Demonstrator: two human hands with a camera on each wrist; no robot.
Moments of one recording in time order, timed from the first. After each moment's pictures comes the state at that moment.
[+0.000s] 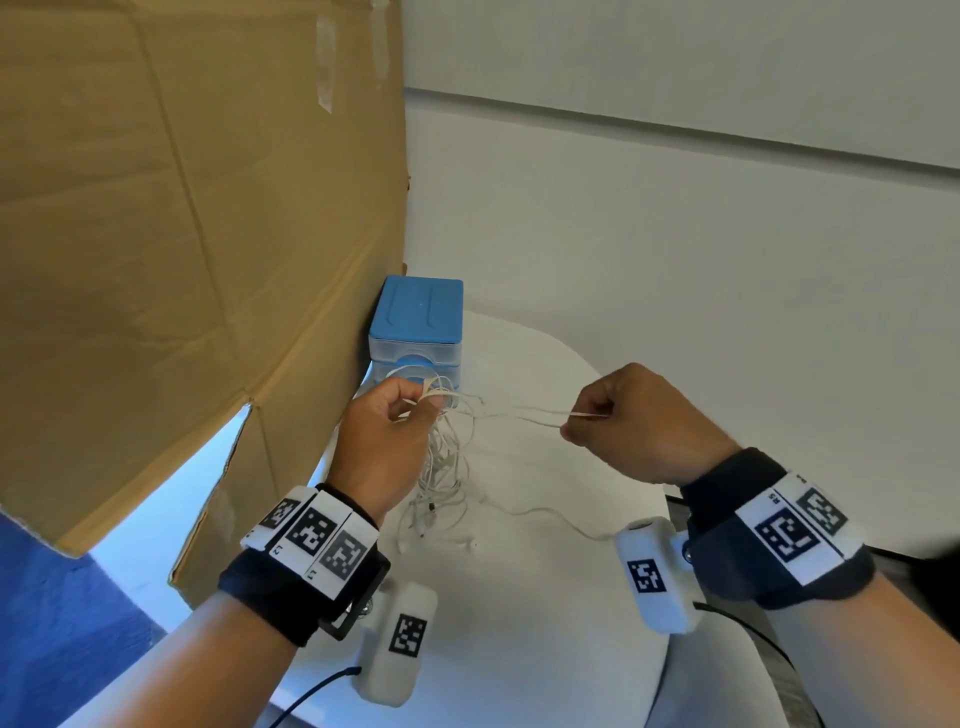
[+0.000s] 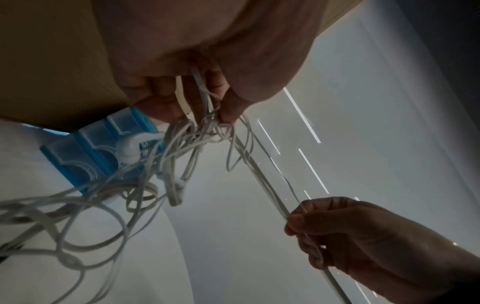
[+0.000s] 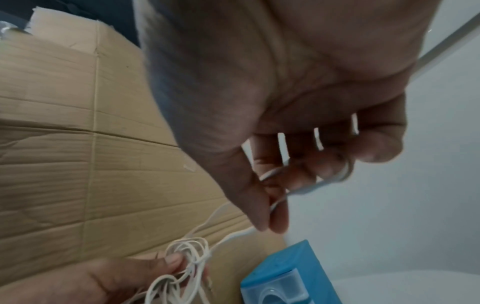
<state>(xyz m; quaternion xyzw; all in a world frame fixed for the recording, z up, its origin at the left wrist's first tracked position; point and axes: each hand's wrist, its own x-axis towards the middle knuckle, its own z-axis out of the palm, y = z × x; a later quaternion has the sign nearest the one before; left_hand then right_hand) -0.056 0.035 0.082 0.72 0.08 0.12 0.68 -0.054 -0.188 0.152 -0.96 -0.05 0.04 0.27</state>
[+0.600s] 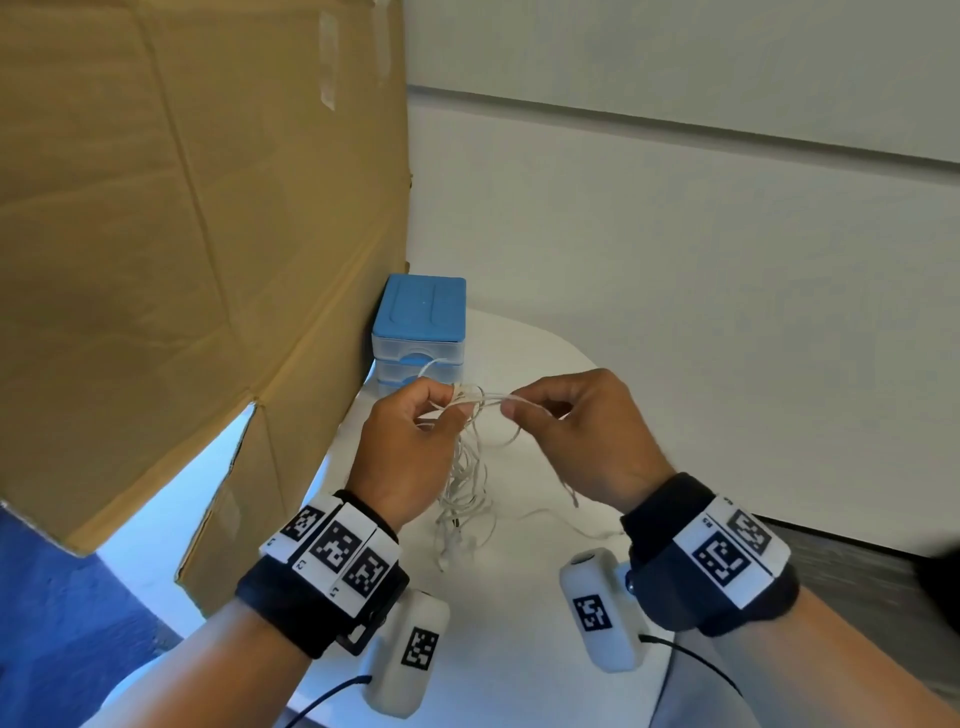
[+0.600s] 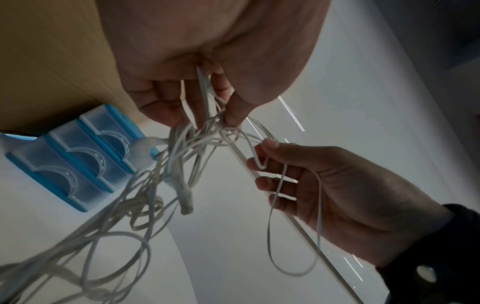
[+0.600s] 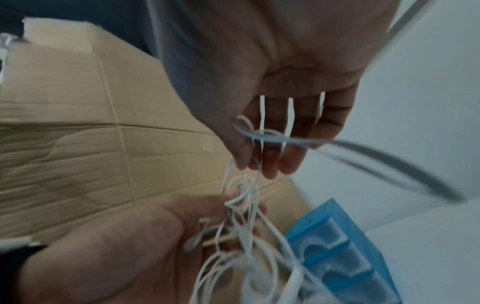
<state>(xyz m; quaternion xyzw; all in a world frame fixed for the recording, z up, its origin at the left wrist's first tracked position) -0.064 0.026 0.083 0.76 0.03 0.12 0.63 -0.065 -0.143 0.131 -0.89 -0.09 -0.07 0.44</state>
